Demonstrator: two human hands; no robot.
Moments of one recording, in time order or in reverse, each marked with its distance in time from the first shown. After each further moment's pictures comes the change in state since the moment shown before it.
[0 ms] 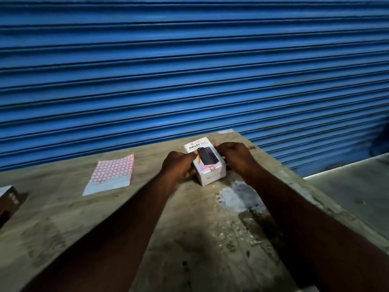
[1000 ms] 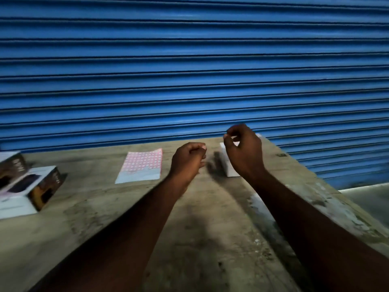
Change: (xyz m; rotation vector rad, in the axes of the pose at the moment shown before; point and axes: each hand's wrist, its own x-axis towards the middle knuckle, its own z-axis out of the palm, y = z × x) left_hand -0.011 -0.001 -0.055 -0.107 0.074 0.281; right_hand -0.006 -0.041 0.069 -0.228 0.321 -0.550
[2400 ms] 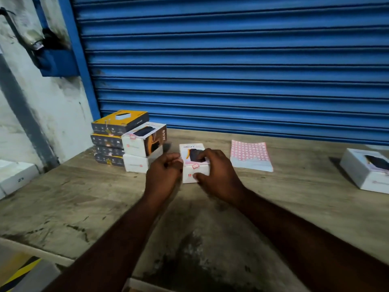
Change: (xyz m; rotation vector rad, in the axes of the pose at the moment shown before) left_hand -0.098 -0.005 -0.333 0.319 0.539 -0.009; right_hand -0.157 -0.187 0.225 0.156 -0.710 -0.266
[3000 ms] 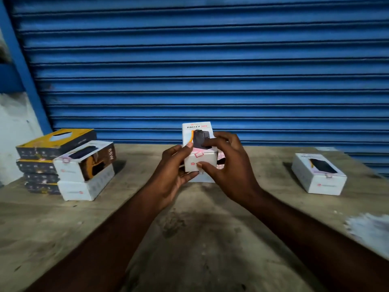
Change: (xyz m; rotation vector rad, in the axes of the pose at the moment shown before) left_hand 0.000 0.071 0.121 -0.564 -0.480 -0.183; right_hand -0.012 0.047 -0.125 0.028 0.360 -0.120
